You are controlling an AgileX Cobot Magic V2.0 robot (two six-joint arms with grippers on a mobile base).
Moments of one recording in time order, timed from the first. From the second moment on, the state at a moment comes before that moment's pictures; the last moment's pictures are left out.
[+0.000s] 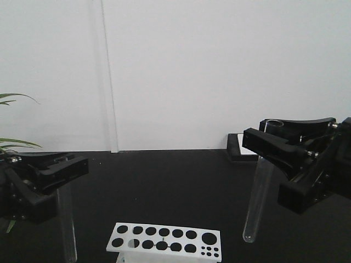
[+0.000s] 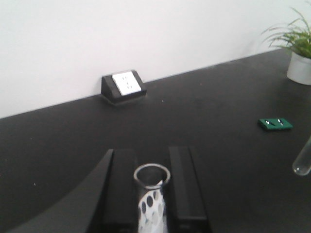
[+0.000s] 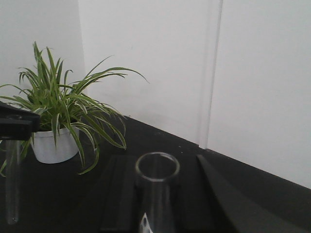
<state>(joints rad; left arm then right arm) -0.22 1.02 -0.87 1.76 -0.42 -1.95 0.29 1.00 -0.95 -1.77 -0.47 1.77</state>
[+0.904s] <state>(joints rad) -0.22 1.01 -0.87 1.76 -0.41 -1.95 0.29 1.00 -0.94 -1.77 -0.46 1.79</state>
